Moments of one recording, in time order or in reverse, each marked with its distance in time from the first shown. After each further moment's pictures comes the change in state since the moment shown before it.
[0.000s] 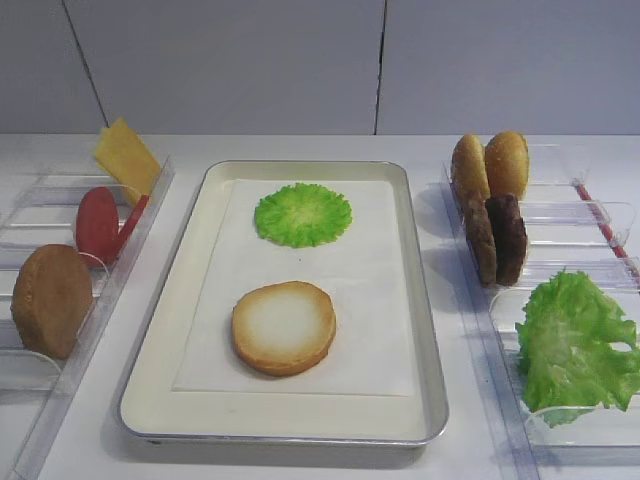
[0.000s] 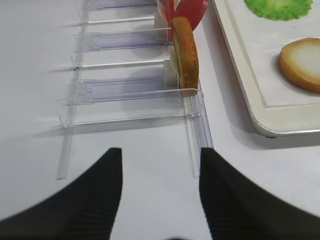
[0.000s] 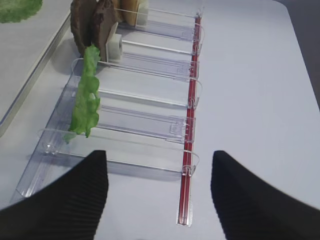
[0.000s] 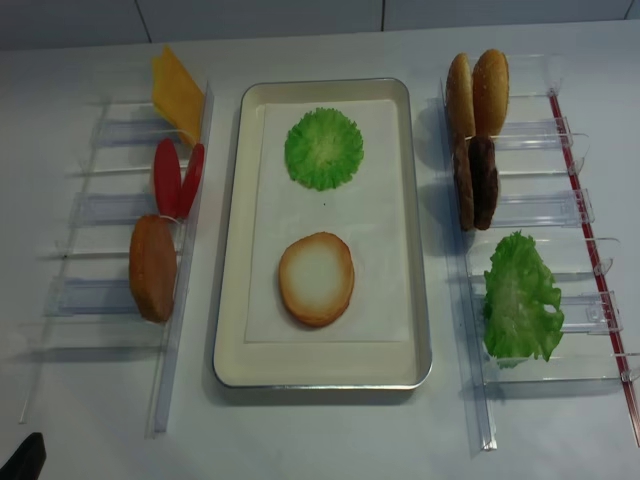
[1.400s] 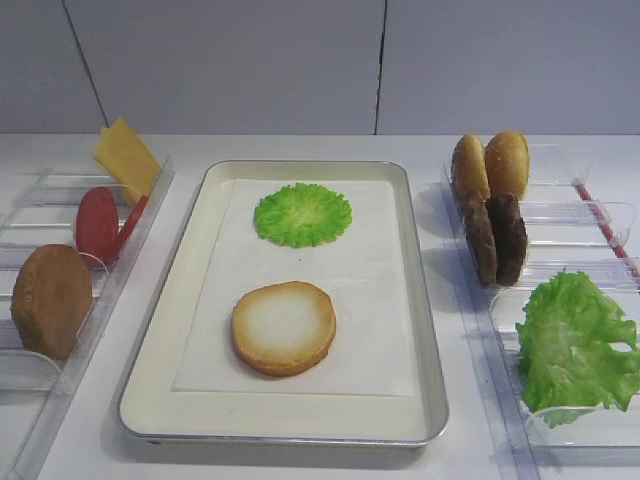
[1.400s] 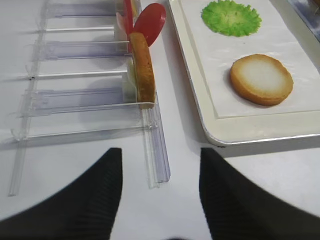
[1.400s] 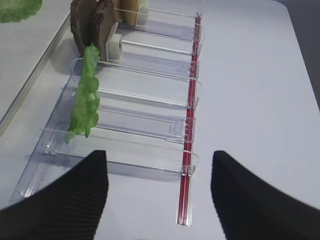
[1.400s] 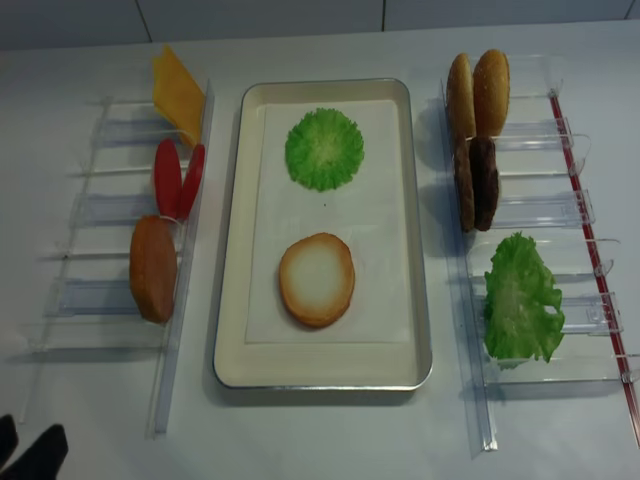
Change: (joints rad) left arm 0.000 0.085 -0.062 -0.135 -0.011 0.010; right arm 0.000 0.000 0.000 0.000 0.000 -0.002
